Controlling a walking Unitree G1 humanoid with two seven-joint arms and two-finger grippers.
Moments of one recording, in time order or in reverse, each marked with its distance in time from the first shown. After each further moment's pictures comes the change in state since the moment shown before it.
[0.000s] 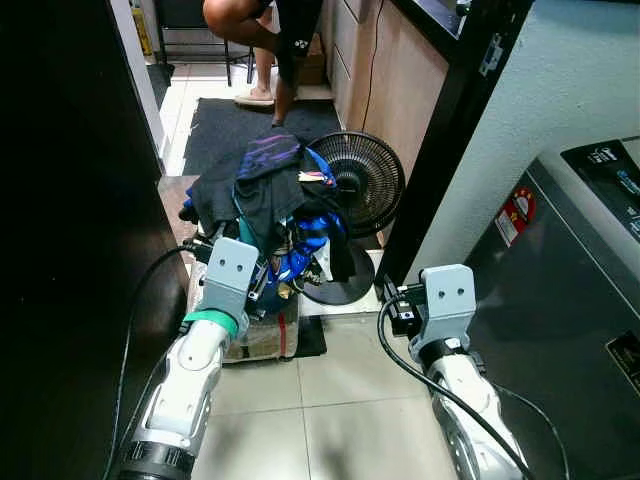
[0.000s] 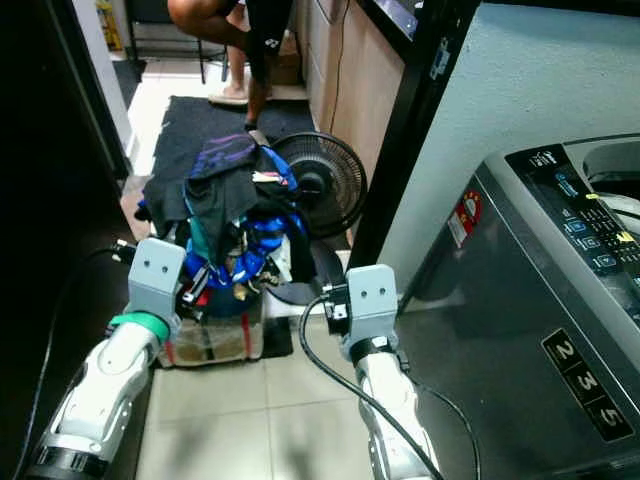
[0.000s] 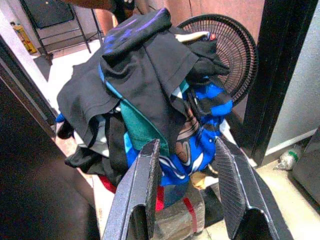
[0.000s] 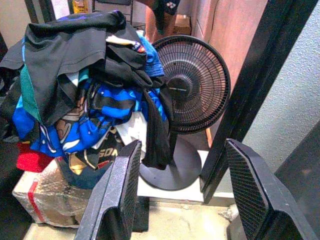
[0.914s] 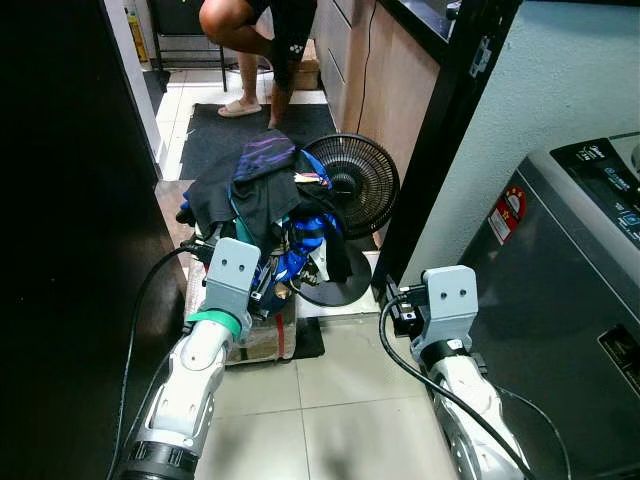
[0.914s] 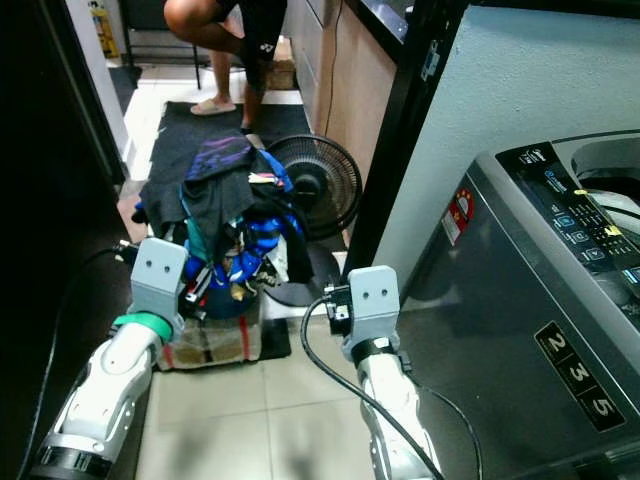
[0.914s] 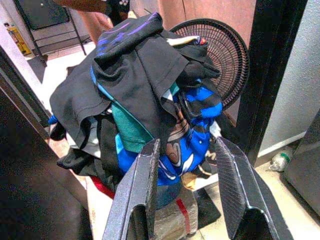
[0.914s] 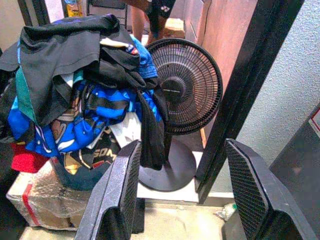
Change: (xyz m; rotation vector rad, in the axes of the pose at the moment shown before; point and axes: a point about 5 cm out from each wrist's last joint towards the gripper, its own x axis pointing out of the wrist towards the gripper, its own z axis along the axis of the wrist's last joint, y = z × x) left arm 0.000 -0.003 -0.002 -0.021 0.008 -0.004; right arm -0.001 -0.002 -0.002 -0.008 0.000 -0.008
